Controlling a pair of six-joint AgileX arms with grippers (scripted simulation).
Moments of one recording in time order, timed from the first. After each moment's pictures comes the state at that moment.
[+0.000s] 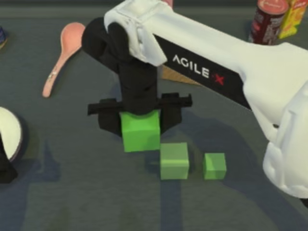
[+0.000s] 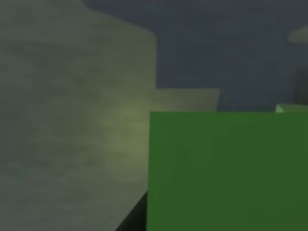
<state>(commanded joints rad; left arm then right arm) 0.02 0.00 0.00 0.00 0.00 0.00 0.82 2.50 2.38 -1.47 0.01 0.75</state>
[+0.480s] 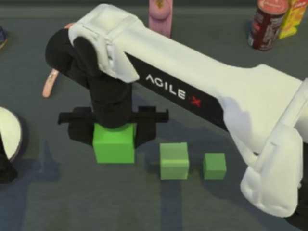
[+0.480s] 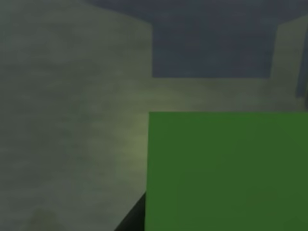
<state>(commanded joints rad) 0.02 0.00 0.00 0.00 0.00 0.00 0.92 2.58 2.56 -1.55 0.01 0.94</state>
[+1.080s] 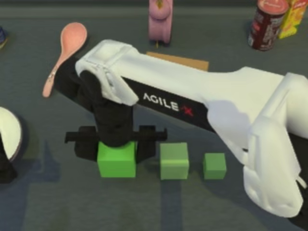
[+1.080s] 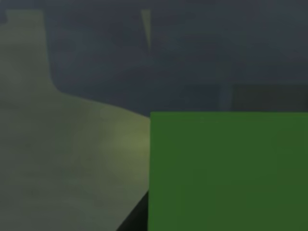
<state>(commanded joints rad) 0.02 0.00 0.00 0.00 0.00 0.00 0.92 2.55 2.29 -1.31 0.01 0.94</state>
